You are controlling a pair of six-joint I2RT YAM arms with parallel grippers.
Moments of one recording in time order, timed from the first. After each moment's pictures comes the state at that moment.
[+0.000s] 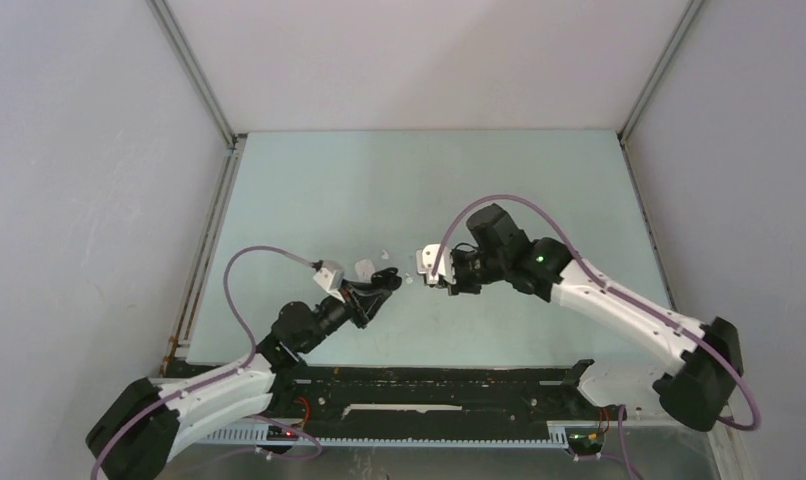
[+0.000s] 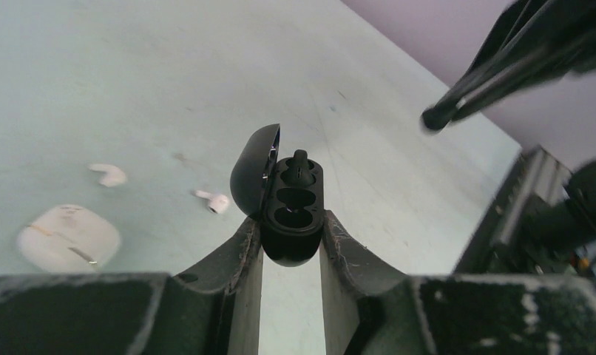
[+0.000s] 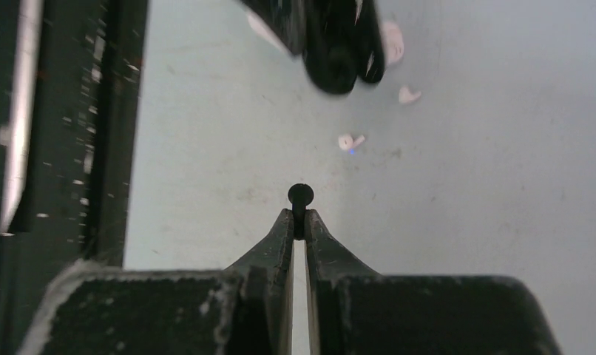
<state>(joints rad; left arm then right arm) -0.74 0.71 0.01 0.73 0.01 -0.39 0.81 1.28 1.02 -0.54 -0.44 -0.79</state>
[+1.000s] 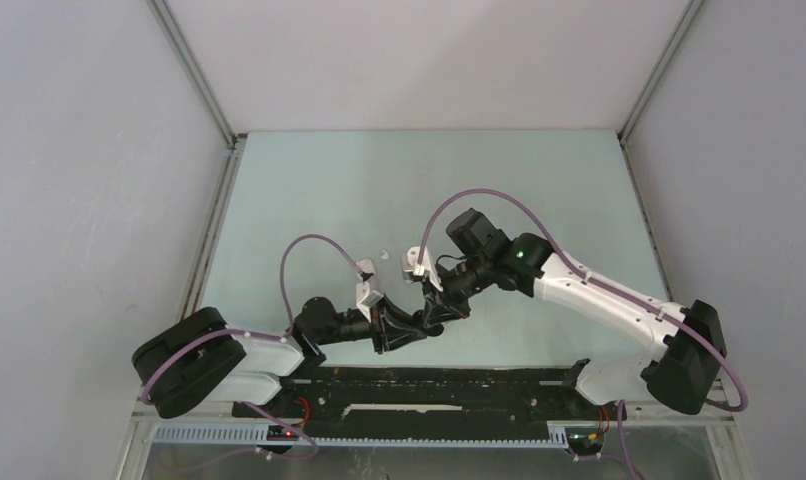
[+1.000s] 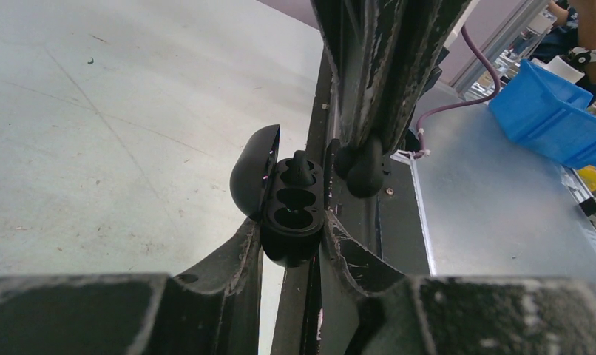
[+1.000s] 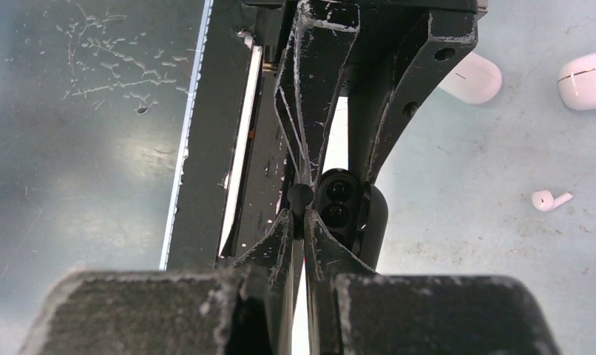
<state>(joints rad) -0.86 1.27 0.07 1.25 0.58 -0.42 0.87 1.33 1.12 -0.70 -0.78 -0.47</state>
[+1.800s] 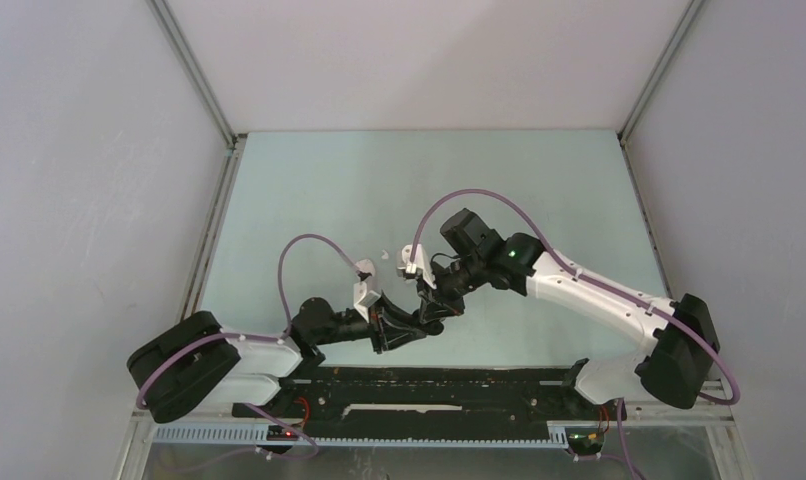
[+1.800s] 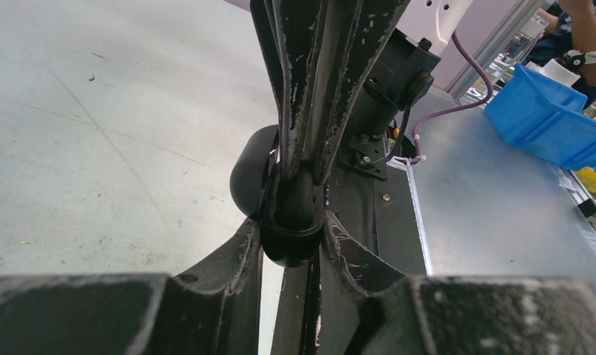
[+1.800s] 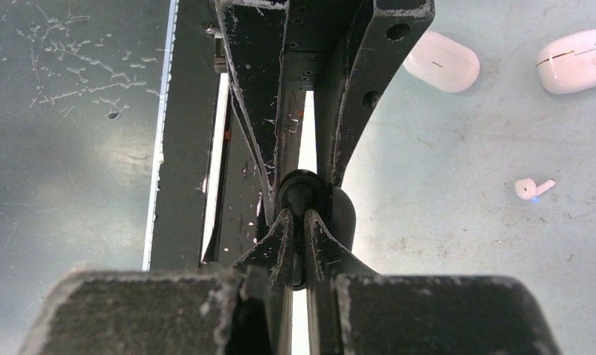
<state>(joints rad) -0.86 1.24 0.07 1.25 0.58 -0.42 0.89 1.37 1.12 -0.66 -0.72 -0.44</state>
